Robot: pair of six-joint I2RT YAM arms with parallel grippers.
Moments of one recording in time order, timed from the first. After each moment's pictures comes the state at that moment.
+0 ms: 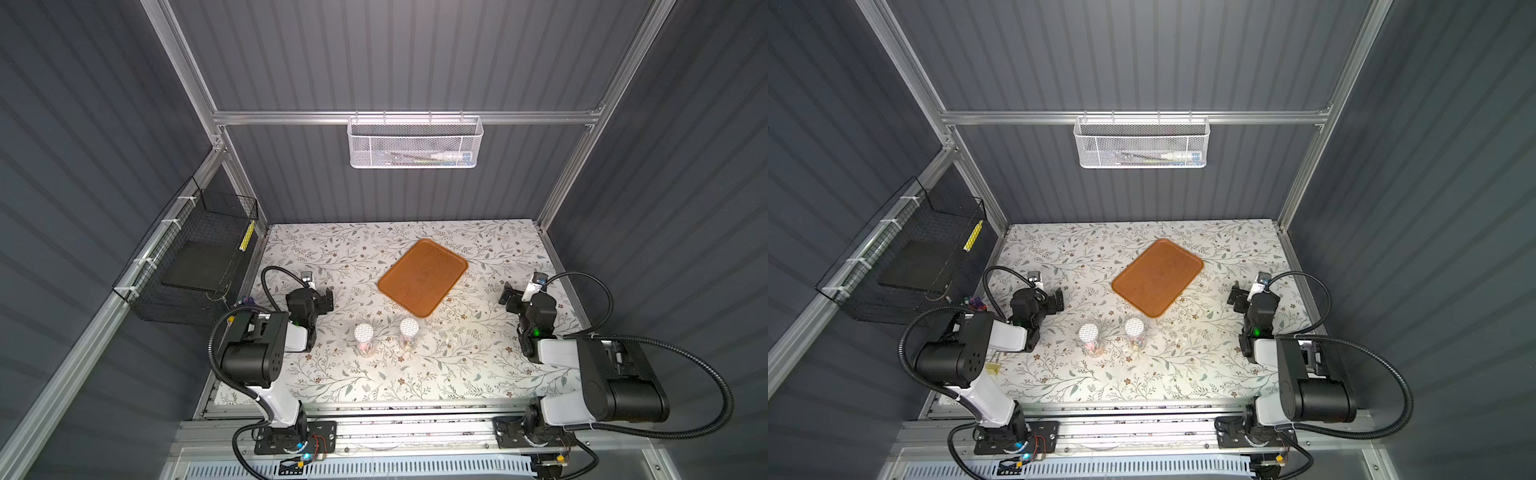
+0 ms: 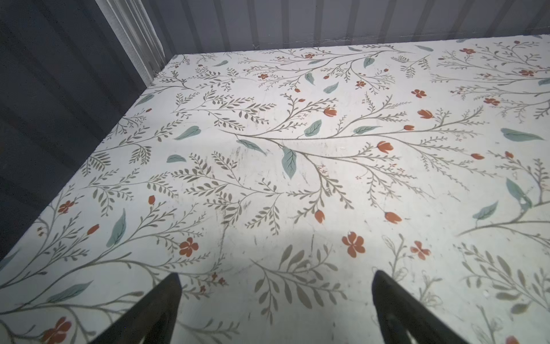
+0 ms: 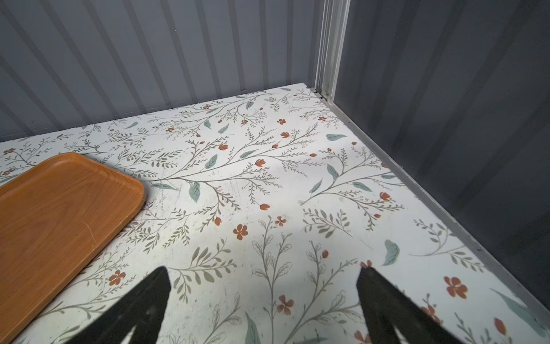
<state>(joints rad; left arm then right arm) -0.07 1.71 0.47 0.82 -0.13 0.02 -0.04 1.44 0.31 0.86 0.16 0.10</state>
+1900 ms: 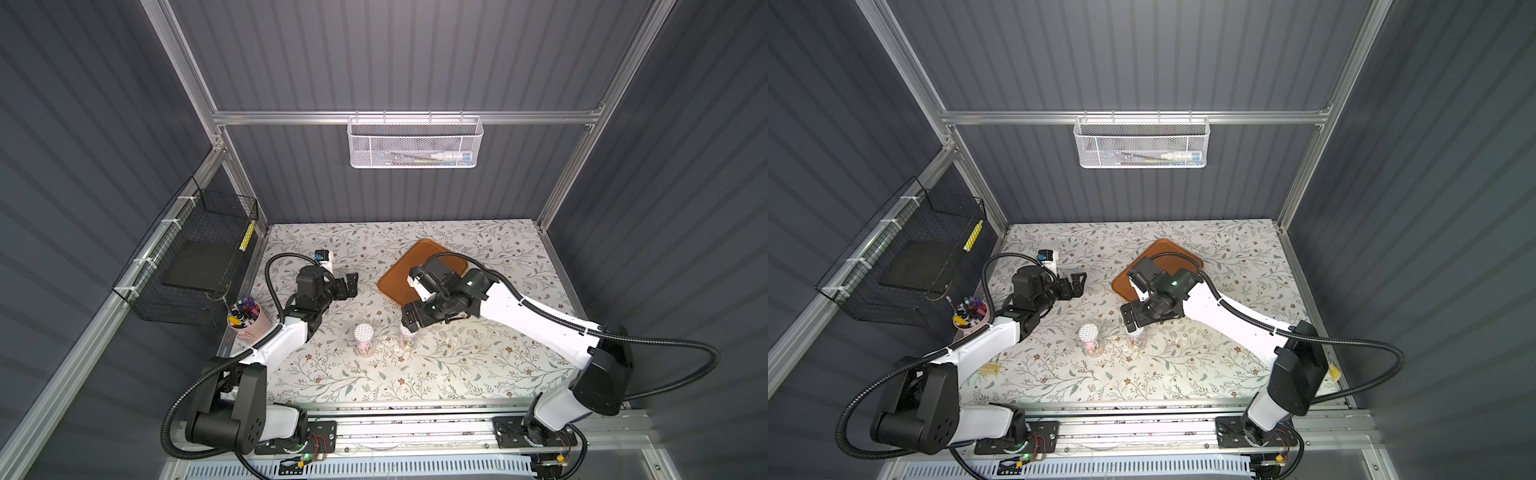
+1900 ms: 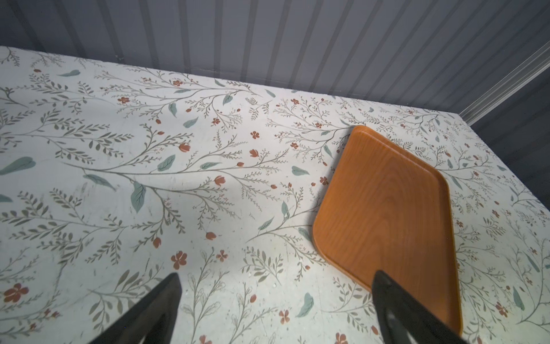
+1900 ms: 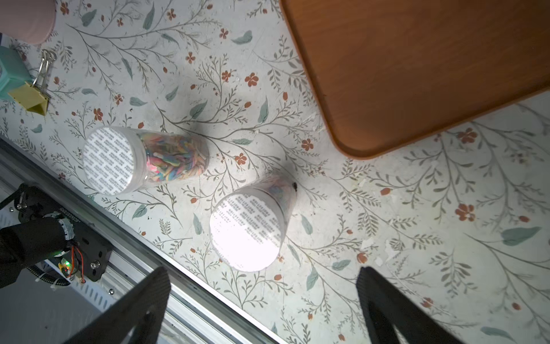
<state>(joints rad) -0.24 1.34 0.68 0.20 0.12 -0.24 0.86 1.61 1.42 -0.95 -0.06 0.43</state>
